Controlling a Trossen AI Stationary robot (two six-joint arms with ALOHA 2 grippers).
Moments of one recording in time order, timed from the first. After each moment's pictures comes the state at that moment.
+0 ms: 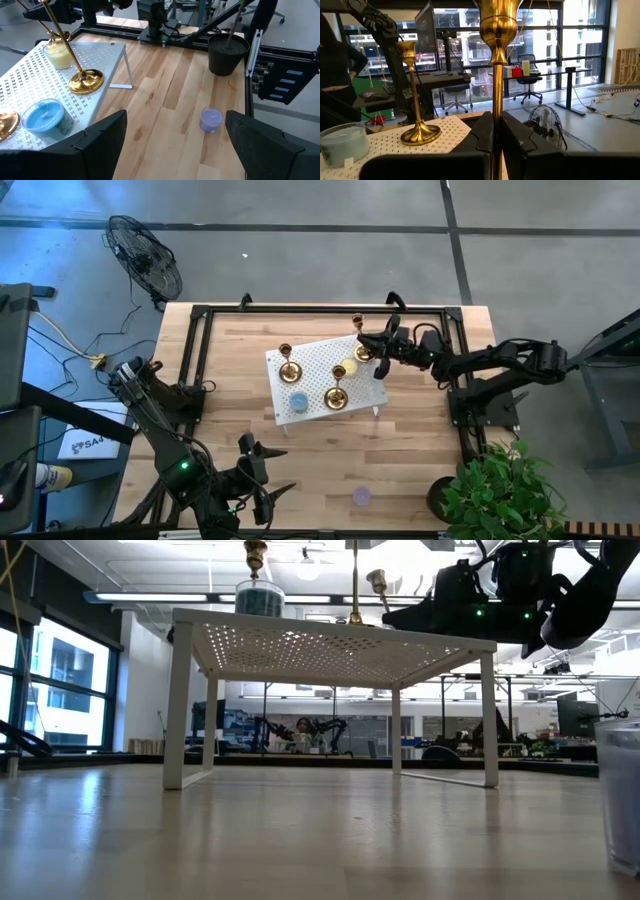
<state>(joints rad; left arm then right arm) -0.88 1.67 1.63 -0.81 -1.00 -0.84 -0.39 1.36 0.36 1.20 -0.12 0.09</state>
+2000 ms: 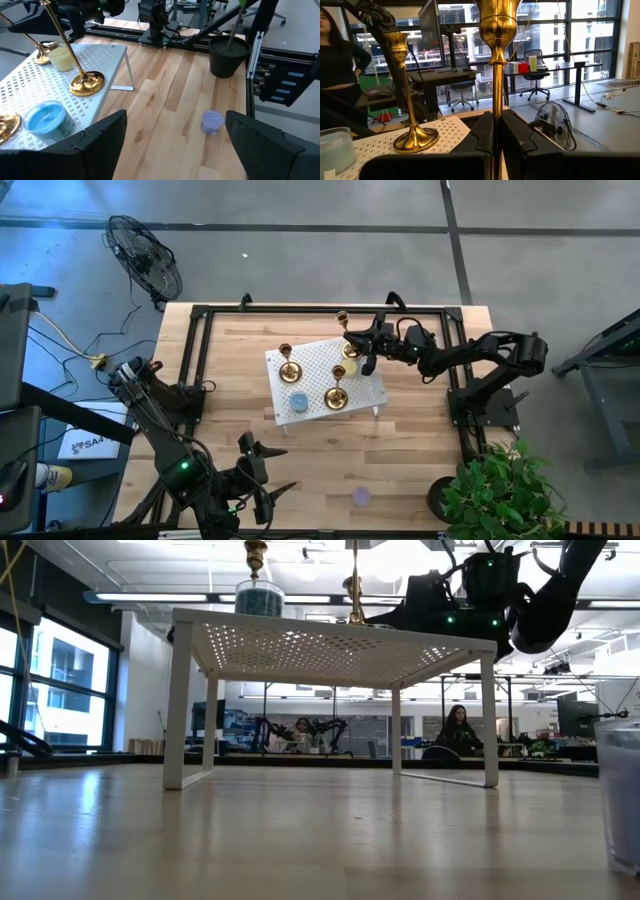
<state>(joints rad) -0.88 1.67 1.63 -0.81 -1.01 -0.84 -0.40 1.54 0.49 1.20 -0.16 0.10</state>
